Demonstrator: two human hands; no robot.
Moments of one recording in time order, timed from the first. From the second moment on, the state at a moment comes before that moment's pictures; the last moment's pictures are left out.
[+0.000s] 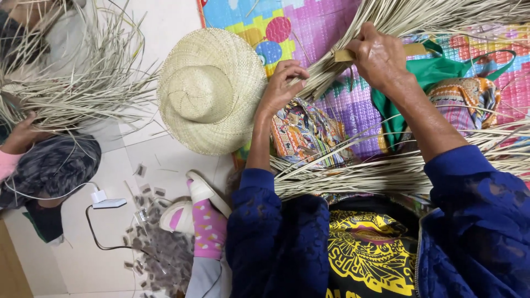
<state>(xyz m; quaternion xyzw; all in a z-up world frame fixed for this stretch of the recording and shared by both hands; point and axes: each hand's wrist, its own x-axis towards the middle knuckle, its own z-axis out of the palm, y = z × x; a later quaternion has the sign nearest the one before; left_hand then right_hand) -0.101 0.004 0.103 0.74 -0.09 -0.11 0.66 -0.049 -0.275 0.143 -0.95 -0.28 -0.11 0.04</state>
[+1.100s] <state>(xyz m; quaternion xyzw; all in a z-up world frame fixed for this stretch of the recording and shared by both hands) -0.124 -0.059 0.085 0.93 -0.04 0.02 0.37 -0.056 -0.274 0.159 -0.95 -0.28 -0.14 -0.03</state>
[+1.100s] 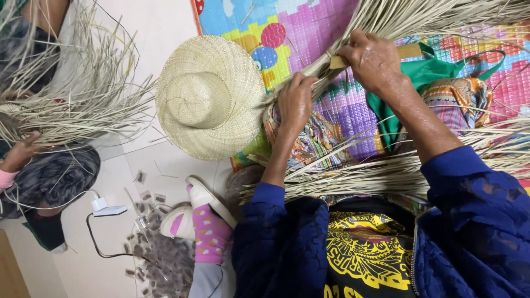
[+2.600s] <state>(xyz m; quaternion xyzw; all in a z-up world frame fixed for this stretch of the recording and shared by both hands) -0.088 -0.081 0.038 0.87 0.10 -0.11 0.46 -0.037 -0.256 0.169 -0.95 -0.28 -0.07 -0.11</state>
